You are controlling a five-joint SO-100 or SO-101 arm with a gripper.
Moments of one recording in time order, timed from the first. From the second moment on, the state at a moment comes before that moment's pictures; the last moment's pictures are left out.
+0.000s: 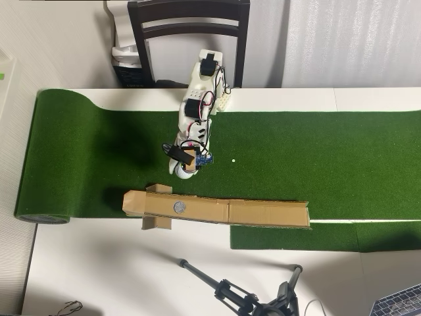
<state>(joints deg) 10.5 97.1 77.3 71.5 76.7</state>
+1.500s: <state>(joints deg) 4.7 77.8 68.2 59.9 81.0</state>
